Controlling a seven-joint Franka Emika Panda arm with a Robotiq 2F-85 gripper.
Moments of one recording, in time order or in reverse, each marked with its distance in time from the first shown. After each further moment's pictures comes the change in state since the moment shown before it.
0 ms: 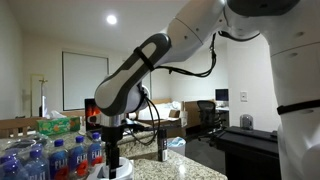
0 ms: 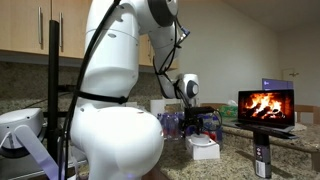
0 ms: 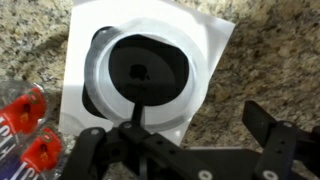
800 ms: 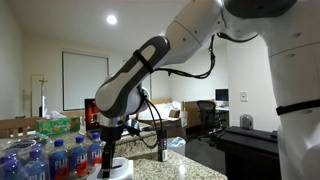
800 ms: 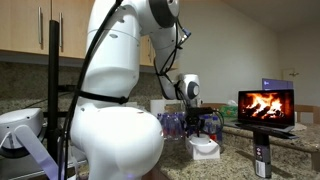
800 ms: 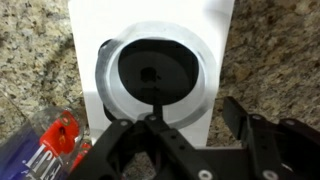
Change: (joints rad) arm -0.001 0.016 -0.006 0.004 -0.004 0.061 0.271
